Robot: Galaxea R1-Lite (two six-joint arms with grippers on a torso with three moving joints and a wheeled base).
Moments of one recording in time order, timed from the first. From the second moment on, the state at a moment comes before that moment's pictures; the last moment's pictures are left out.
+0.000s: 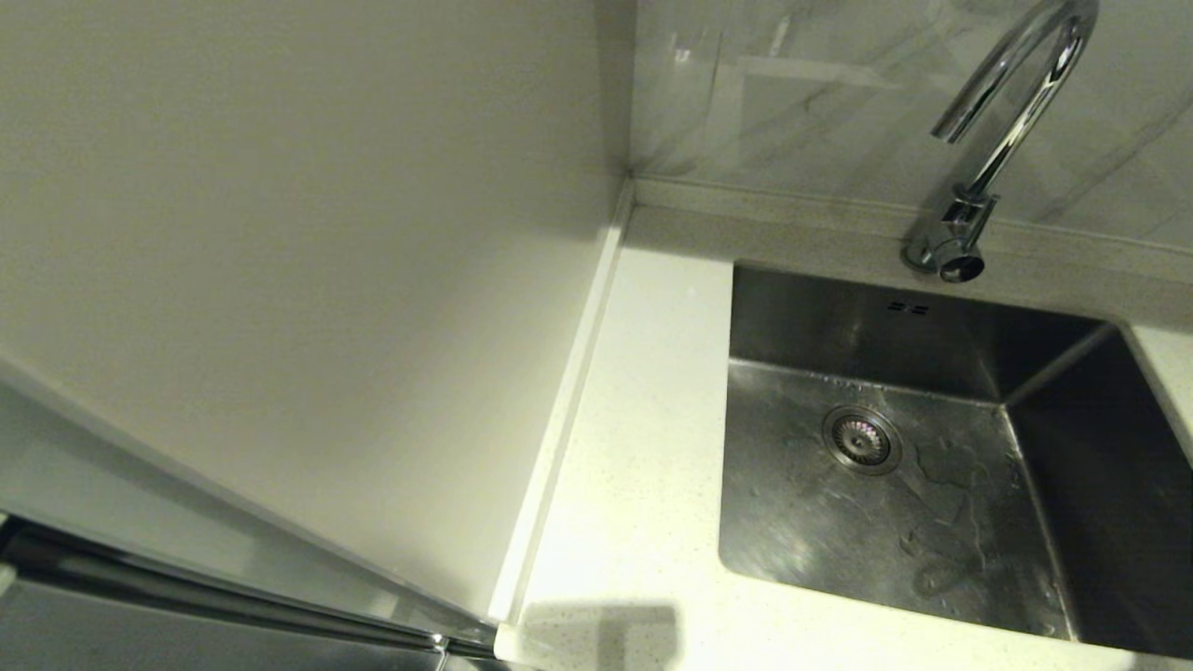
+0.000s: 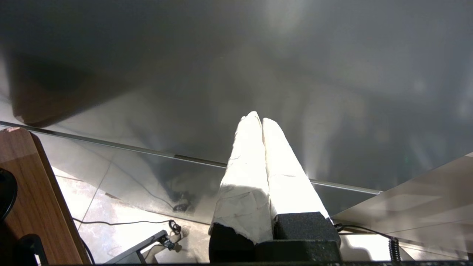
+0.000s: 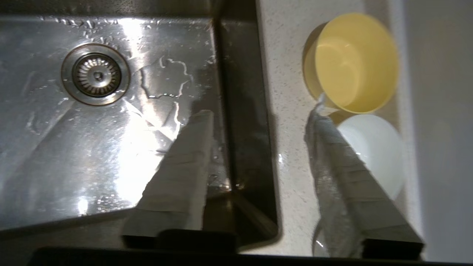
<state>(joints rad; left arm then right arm) 0.00 0.00 0.00 -0.01 0.00 -0.01 -0.66 1.25 -0.97 0.16 0.12 -0.16</state>
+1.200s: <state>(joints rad) 0.00 0.00 0.00 -0.01 0.00 -0.01 -0.87 1.78 -1.27 0.15 0.37 -0.30</state>
